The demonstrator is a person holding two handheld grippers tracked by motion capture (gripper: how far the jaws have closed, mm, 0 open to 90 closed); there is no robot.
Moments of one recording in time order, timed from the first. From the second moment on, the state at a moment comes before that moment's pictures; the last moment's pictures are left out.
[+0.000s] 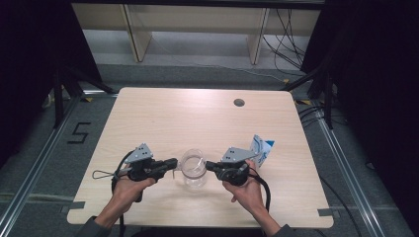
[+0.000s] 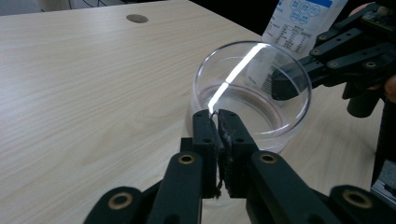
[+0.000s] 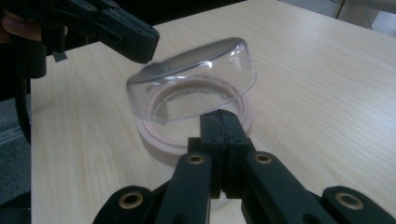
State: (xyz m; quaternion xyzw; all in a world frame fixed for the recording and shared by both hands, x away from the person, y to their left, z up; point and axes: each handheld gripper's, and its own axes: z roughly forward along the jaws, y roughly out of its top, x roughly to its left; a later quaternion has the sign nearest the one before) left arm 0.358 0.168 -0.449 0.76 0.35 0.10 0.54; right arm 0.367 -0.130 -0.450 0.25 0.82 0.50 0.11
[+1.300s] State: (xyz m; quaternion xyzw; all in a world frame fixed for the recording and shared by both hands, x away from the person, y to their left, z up) left arm 0.310 0.204 -0.481 0.77 0.38 0.17 0.49; right arm 0.362 -0.069 -0.424 0.20 0.82 0.52 0.12
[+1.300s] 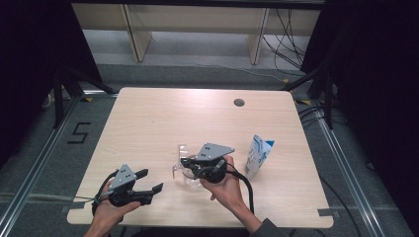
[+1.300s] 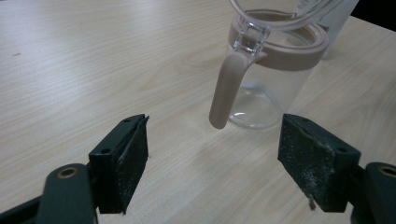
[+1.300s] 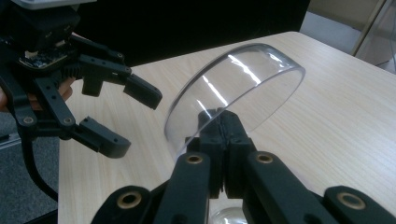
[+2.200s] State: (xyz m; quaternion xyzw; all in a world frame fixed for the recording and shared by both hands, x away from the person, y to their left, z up) left arm 0.306 0.206 -0.487 0.77 0.39 0.17 0.48; right arm 0.359 -0.060 -0.426 0.19 0.83 0.51 0.13
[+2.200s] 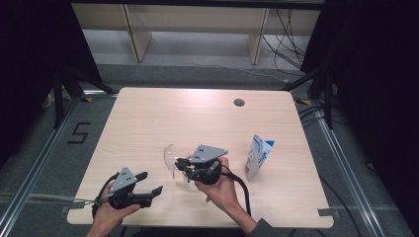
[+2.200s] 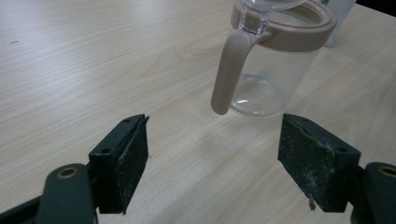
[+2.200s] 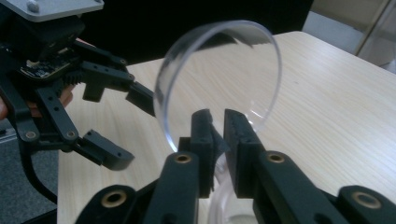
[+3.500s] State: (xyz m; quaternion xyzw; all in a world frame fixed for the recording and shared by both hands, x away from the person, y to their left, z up) left arm 0.306 0.204 -0.488 0.77 0.39 0.17 0.48; right arm 0.290 -0.228 -0.460 0.40 0.77 0.45 0.22
